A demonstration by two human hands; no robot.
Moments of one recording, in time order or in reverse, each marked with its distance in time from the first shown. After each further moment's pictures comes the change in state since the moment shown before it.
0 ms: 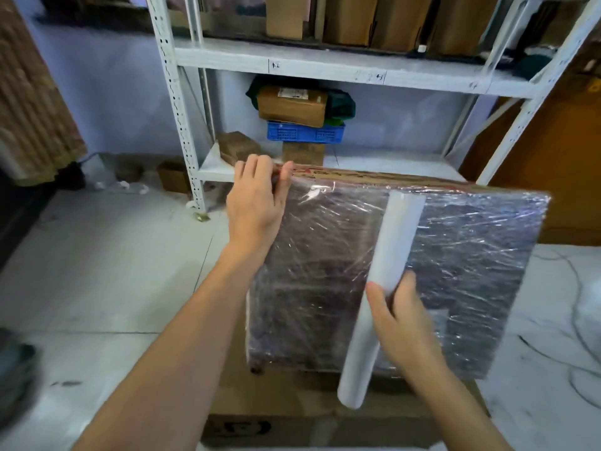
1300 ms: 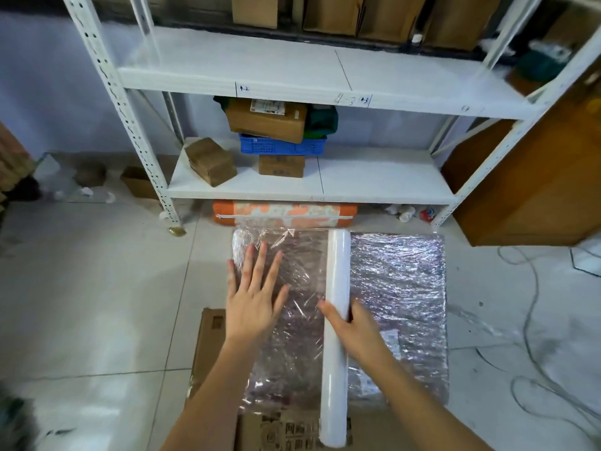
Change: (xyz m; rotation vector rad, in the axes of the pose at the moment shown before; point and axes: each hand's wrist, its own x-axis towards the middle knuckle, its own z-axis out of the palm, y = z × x) left_hand 0.089 -0.016 0.095 0.349 -0.714 0.020; right_hand 0.213 -0.085 -0.039 0.108 -0.284 0.359
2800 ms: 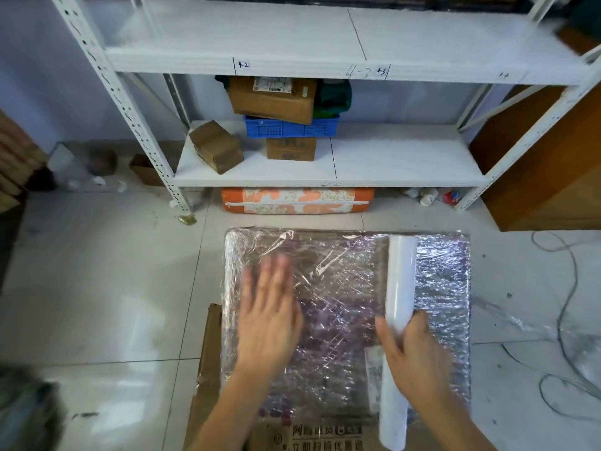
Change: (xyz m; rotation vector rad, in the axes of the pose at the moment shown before) left_hand 0.001 0.034 -0.001 0.058 0.087 0.056; right_hand 0.014 0.050 -0.048 -0.596 0.340 -0.086
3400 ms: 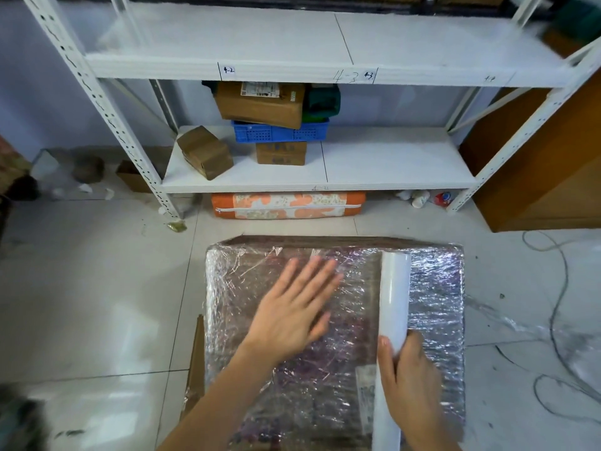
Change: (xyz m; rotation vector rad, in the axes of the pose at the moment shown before) left_hand 0.047 0.014 0.008 0.077 -0.103 0.438; right_hand -0.011 0.006 0.004 0.088 -0.028 0.042
